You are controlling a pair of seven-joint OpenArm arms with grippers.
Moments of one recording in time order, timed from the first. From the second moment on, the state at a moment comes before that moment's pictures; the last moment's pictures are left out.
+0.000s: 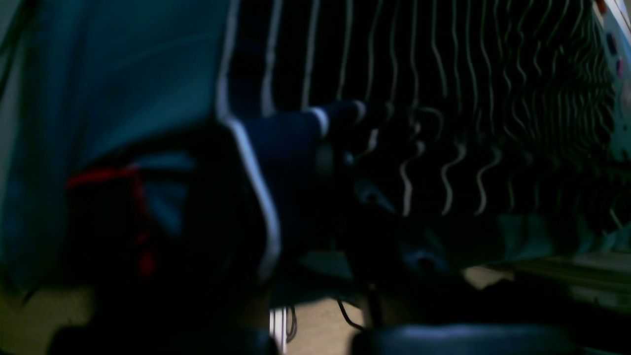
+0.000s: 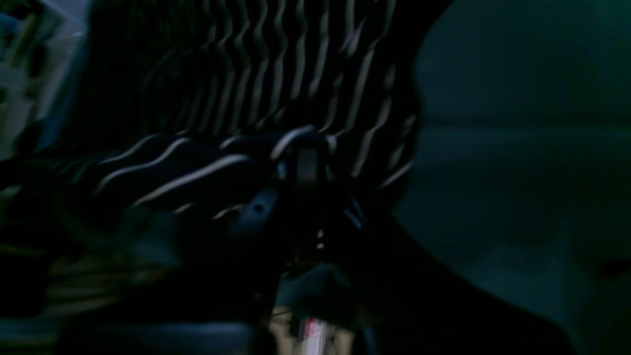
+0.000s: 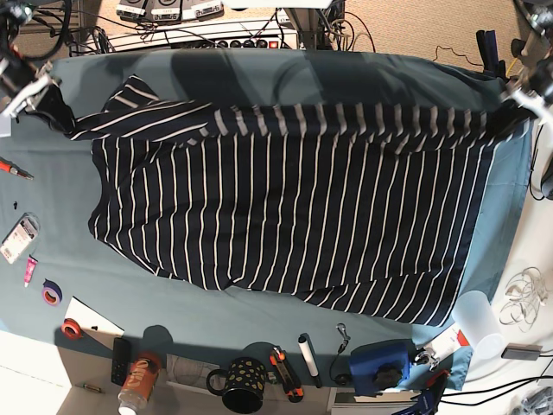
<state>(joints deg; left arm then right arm) 22.2 -17.7 -45.2 95.8 -63.9 -32.1 67.7 -23.2 24.0 57.9 98.4 75.8 40.0 -78.7</state>
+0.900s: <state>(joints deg) 4.9 -17.7 -21.0 94.3 -29.0 -20.6 47.2 -5.6 24.0 41.2 88.5 33.6 40.6 -51.6</state>
